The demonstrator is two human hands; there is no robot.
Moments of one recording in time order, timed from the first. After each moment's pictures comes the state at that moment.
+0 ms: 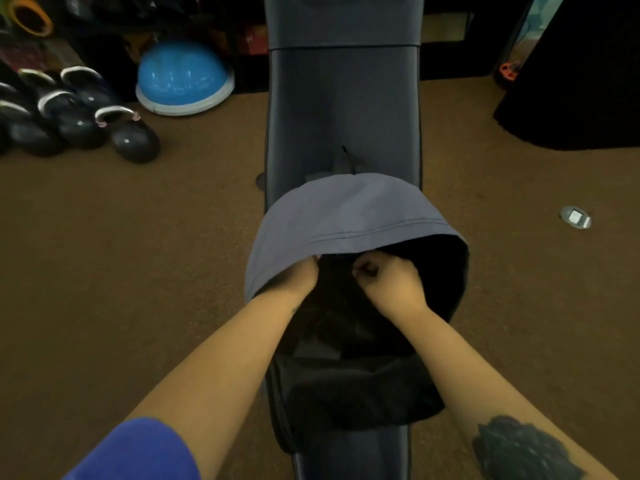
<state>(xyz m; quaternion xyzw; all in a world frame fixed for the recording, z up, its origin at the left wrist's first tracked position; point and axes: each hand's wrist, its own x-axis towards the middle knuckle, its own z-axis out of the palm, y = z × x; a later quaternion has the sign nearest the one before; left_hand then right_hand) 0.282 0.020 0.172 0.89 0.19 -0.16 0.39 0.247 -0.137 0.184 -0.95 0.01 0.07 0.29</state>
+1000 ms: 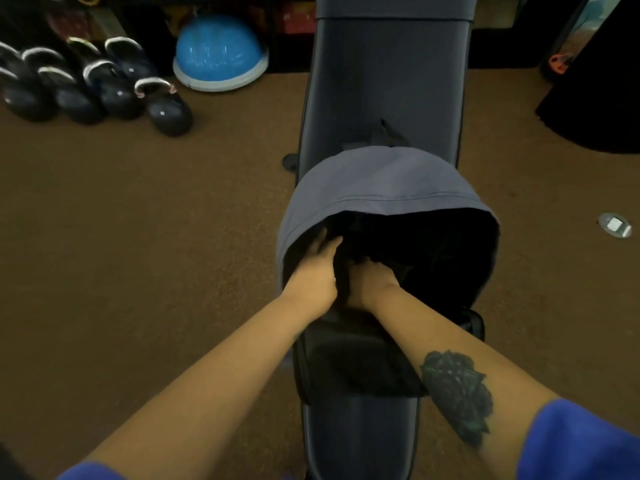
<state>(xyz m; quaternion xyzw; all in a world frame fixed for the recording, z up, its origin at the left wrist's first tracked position) 0.218 0.036 0.190 0.94 0.00 -0.19 0.28 0.246 -0.078 0.137 -0.95 -0.13 0.30 0.00</state>
